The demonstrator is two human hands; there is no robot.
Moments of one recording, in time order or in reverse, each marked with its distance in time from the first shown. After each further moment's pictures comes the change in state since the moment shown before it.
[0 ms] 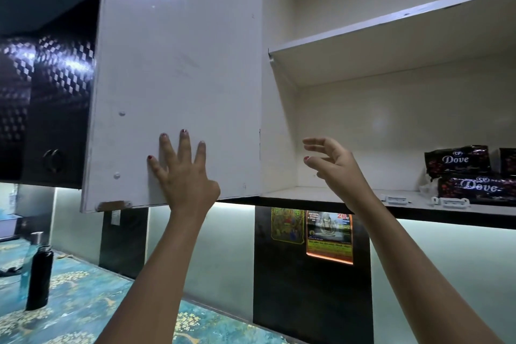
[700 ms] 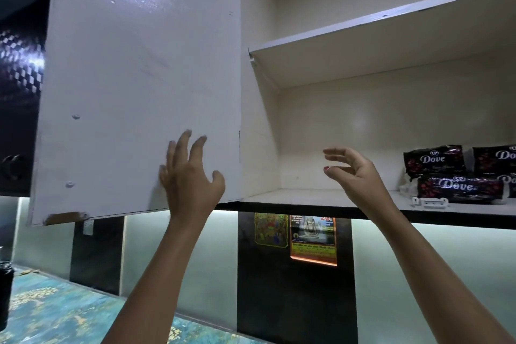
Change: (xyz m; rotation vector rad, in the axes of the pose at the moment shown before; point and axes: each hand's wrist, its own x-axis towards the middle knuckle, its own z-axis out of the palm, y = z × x) left_hand -0.003 0.040 -0.008 -0.591 0.085 0.015; right_hand -0.005 0.030 -0.047 -0.131 0.127 0.043
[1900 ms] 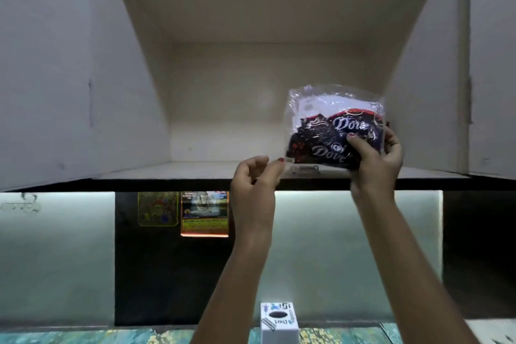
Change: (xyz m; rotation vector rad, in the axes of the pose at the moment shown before) left_hand -0.117 0.217 0.103 -1.419 -0.600 -0.699; right_hand -0.017 0.060 -0.158 0.528 0.853 0.074
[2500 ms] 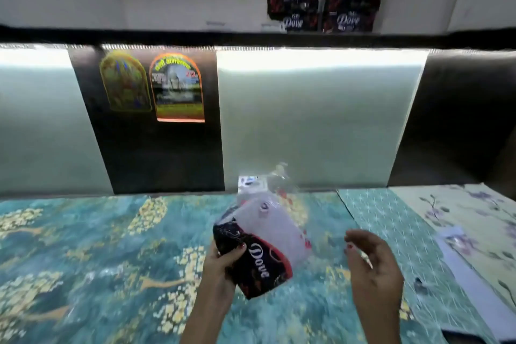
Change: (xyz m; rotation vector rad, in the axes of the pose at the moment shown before) left_hand -0.194 -0.215 -0.103 -0.331 0.102 -0.705; right_hand -0.219 0.001 -0.283 -0.782 -0.071 0.182
